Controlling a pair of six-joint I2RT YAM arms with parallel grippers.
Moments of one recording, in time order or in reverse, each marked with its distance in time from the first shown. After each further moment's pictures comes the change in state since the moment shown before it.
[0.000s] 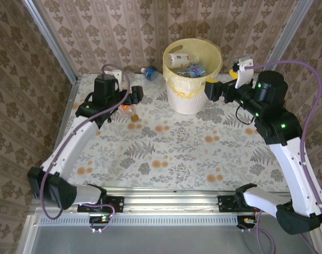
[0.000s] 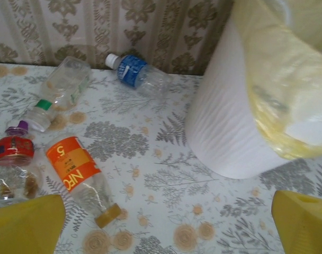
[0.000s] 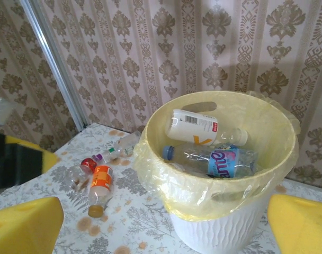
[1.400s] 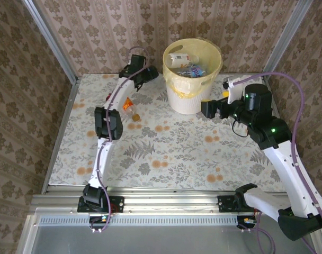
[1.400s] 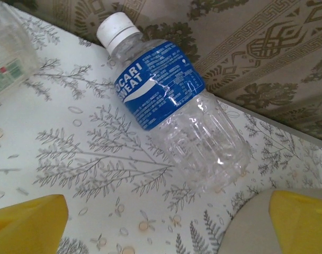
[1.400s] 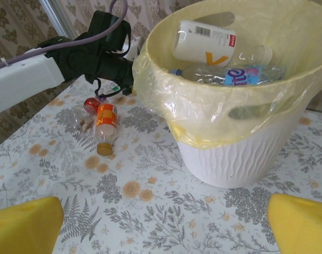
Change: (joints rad) left arm 0.054 1.289 1.263 -0.194 0.021 -0.357; right arm 0.000 -0.054 -0.216 -0.063 -0.058 0.014
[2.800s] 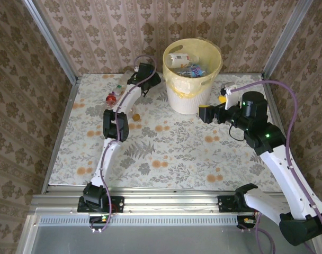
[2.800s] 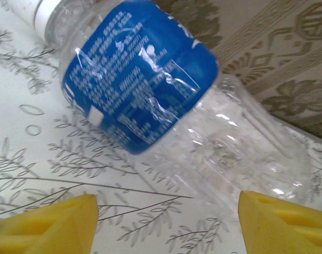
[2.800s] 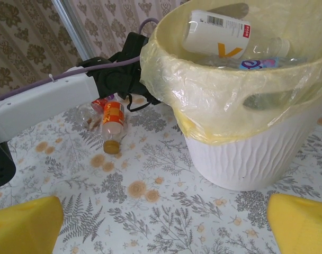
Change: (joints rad) left arm -0.023 0.168 0.089 0.103 -0.057 -0.032; right arm 0.000 -0.061 -0.167 0.145 -0.039 0.007
